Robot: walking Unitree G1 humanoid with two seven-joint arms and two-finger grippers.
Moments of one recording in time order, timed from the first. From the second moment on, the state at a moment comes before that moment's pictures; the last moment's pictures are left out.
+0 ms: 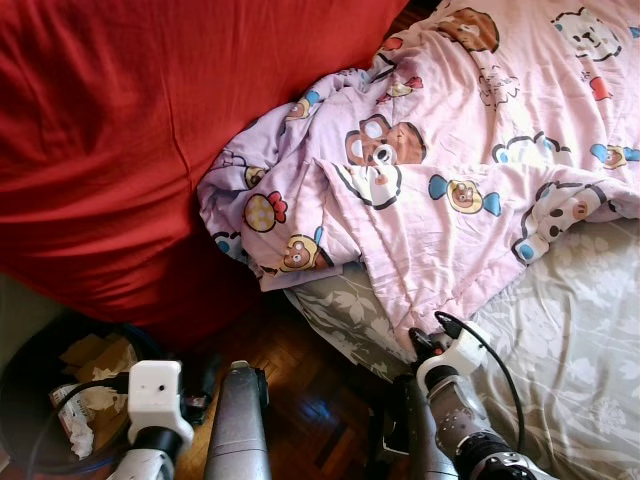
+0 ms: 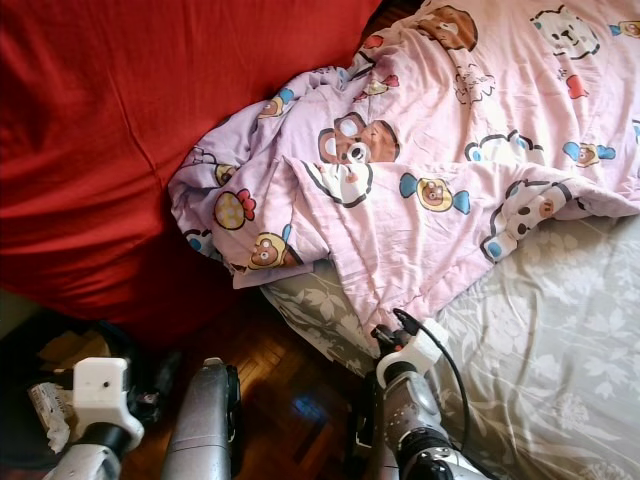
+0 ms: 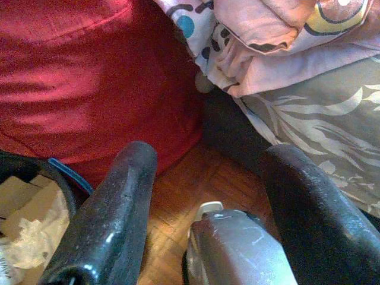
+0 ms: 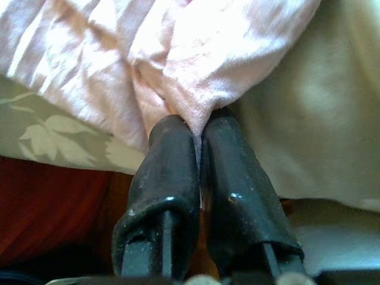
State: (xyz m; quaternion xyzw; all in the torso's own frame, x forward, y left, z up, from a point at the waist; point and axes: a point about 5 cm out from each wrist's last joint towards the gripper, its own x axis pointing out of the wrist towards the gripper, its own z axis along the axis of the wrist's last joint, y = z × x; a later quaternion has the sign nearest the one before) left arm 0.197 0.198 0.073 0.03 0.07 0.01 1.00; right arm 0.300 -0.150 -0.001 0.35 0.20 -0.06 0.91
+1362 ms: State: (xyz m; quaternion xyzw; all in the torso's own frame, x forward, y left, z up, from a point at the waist) left arm 0.264 0.203 0.034 -0.06 0.07 0.07 0.99; right arm 0.290 -0.180 0.009 0.19 0.12 -0.02 0.97
